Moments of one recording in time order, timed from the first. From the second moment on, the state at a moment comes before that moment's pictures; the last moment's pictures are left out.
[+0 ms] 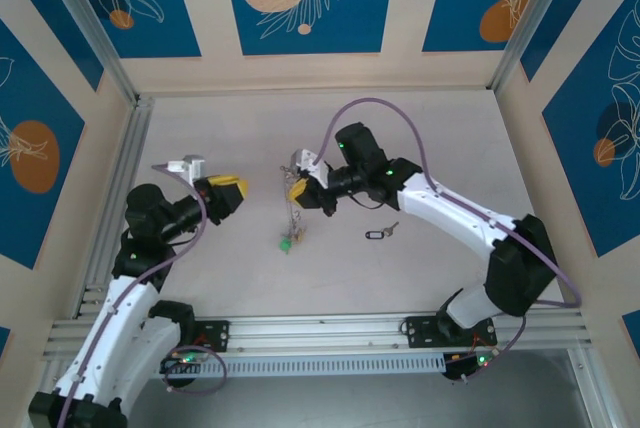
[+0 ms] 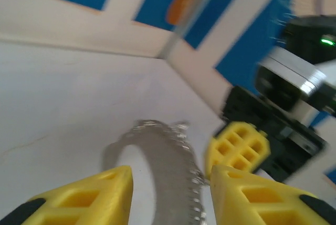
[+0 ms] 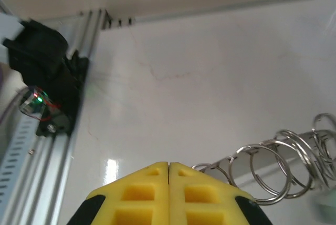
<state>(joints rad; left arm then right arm) -0.21 0.66 0.56 0.01 0.70 -0.49 0.70 1.45 1.17 -0.34 -0.76 -0.34</state>
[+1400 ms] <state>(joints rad) -0.65 0.88 0.72 0.06 0.78 -0.10 0.60 1.18 0.92 0.10 -1.13 0.04</state>
